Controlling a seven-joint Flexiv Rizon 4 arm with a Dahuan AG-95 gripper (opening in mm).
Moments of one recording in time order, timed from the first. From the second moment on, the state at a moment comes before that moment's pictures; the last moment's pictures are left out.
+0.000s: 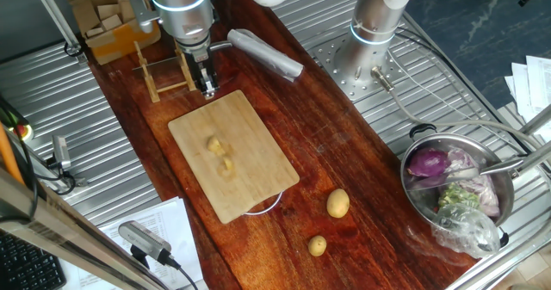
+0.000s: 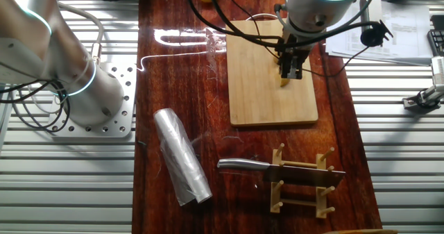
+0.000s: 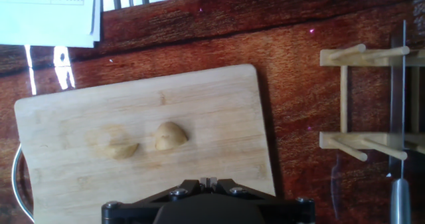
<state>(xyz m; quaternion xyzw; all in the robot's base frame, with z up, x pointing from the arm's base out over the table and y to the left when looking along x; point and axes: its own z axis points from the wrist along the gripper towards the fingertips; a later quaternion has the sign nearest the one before) 0.499 0.001 0.169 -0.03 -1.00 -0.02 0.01</state>
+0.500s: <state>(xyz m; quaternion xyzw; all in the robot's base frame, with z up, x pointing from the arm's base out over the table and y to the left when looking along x) 0.497 0.000 0.169 0.02 -1.00 -0.02 0.00</state>
